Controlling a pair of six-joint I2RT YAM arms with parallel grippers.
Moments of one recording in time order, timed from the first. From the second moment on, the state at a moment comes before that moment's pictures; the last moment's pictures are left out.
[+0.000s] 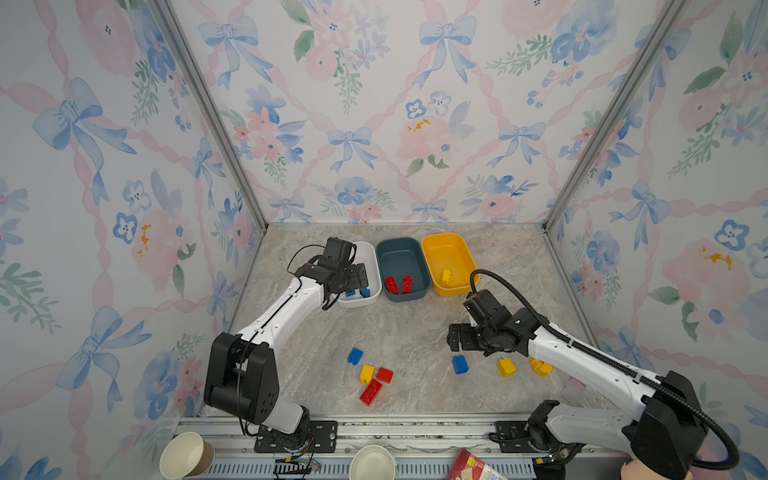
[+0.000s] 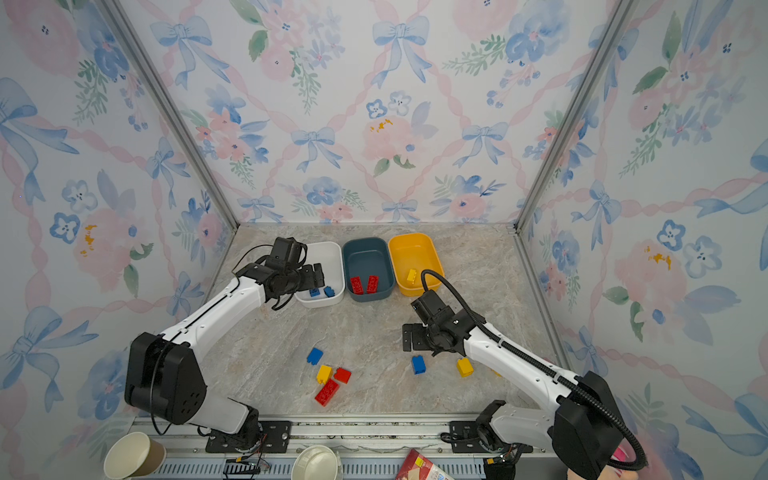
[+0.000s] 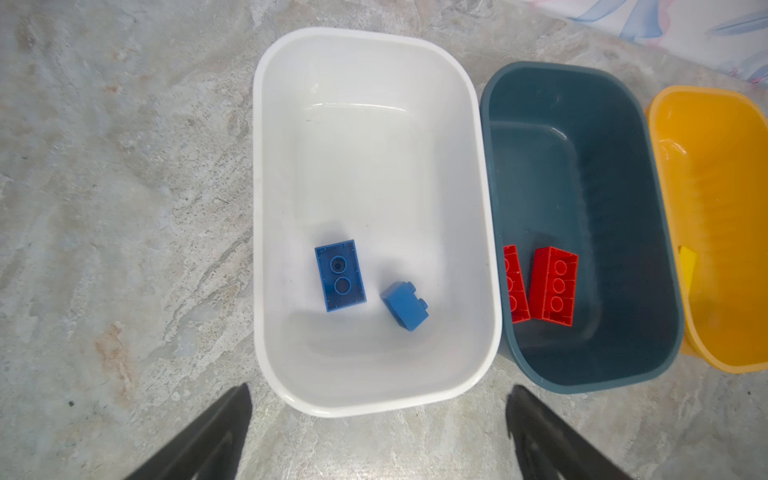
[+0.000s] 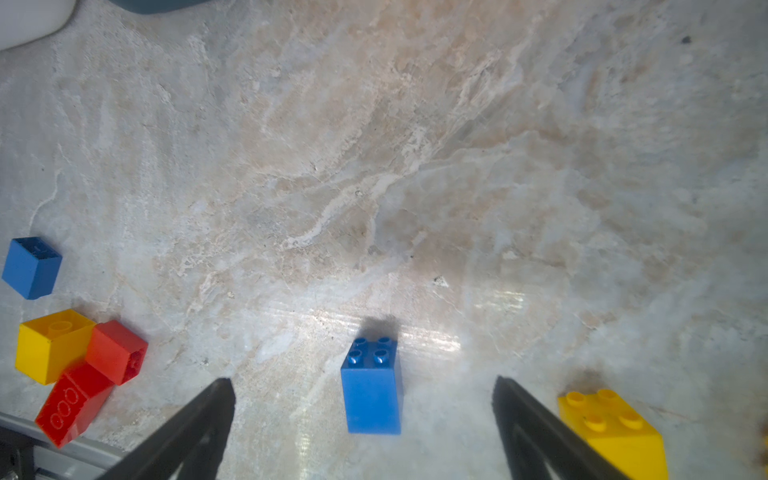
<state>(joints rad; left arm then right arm) -0.33 1.48 1.16 -0.59 -0.11 -0.47 0.69 1.22 0.84 -0.79 0.04 0.60</state>
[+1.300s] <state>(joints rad) -0.33 1.22 0.90 -0.46 -0.01 -0.48 0.86 1.43 0.76 -0.70 0.14 0.70</state>
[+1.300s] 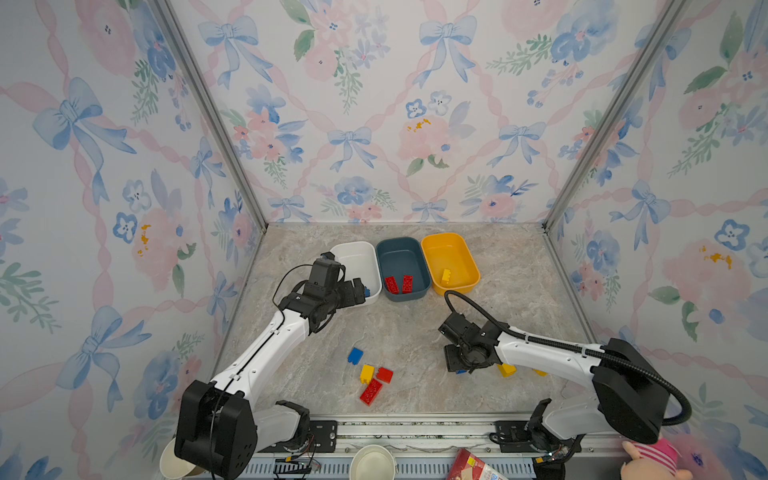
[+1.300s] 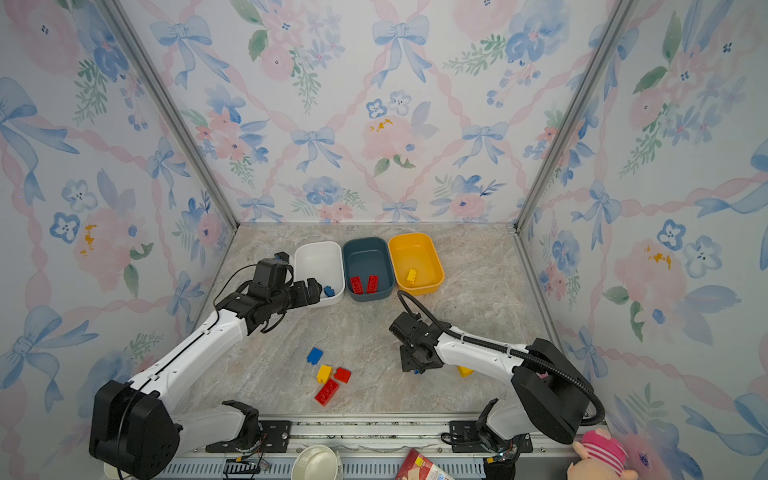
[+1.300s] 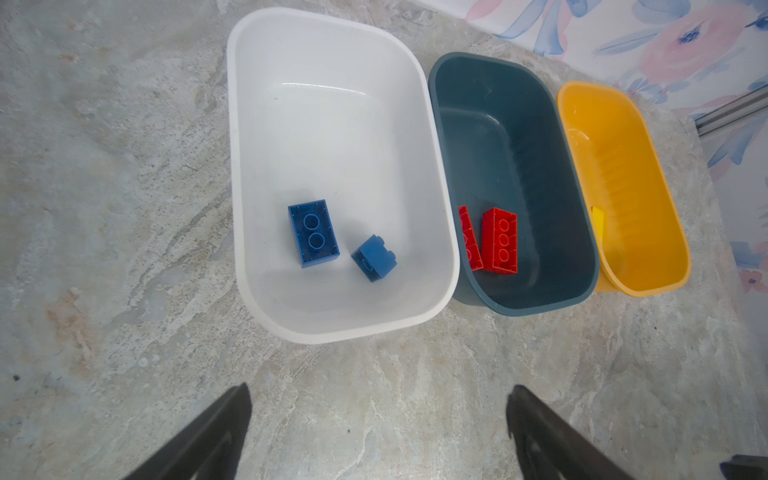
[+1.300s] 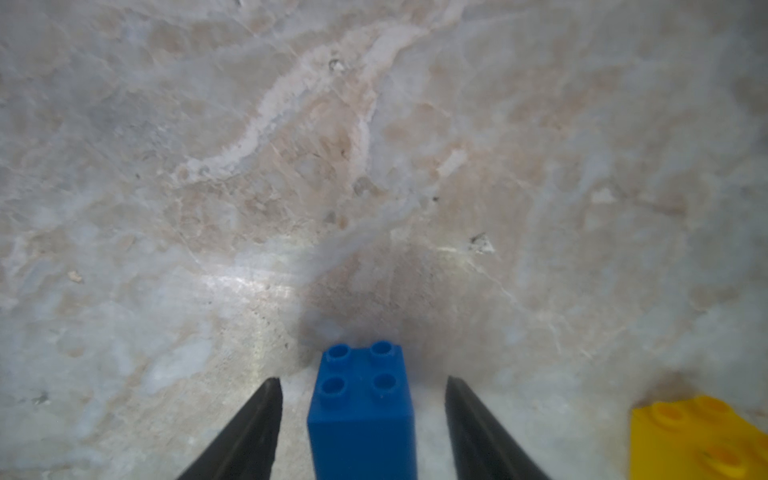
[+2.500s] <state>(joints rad) -0.29 1.12 0.81 -0.46 0.00 -0.49 0.90 1.40 0.95 -0.78 0.17 0.71</state>
